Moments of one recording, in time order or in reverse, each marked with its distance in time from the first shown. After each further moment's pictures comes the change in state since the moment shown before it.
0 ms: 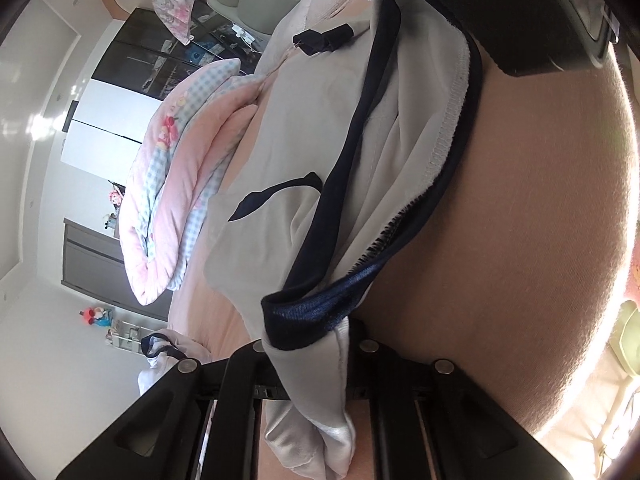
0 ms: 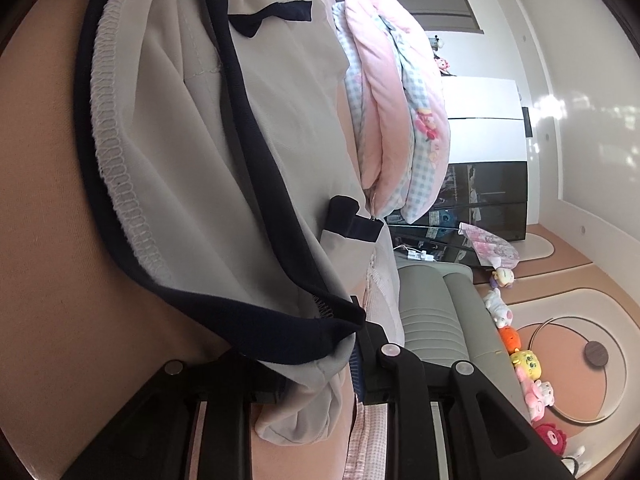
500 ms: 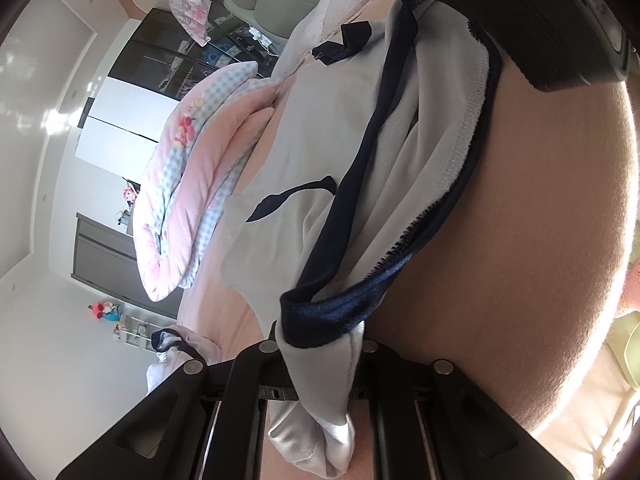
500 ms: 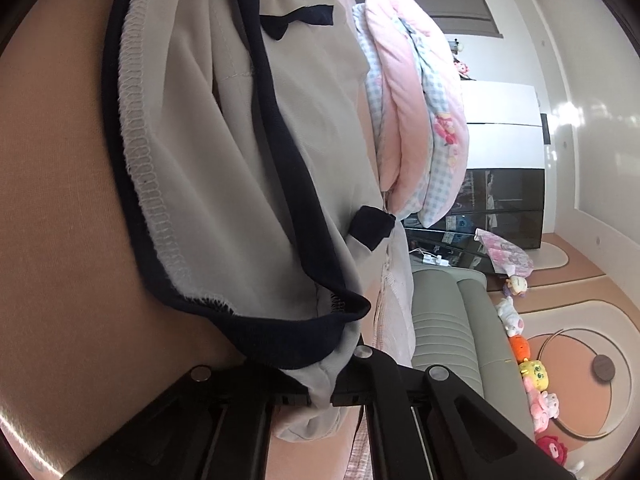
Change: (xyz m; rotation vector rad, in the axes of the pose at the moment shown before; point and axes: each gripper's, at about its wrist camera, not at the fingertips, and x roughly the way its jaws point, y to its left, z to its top) left arm -0.007 0.004 -0.001 -0.041 -0.017 0.050; right arm -0.012 -0.002 -0.008 -0.016 -0.006 0.072
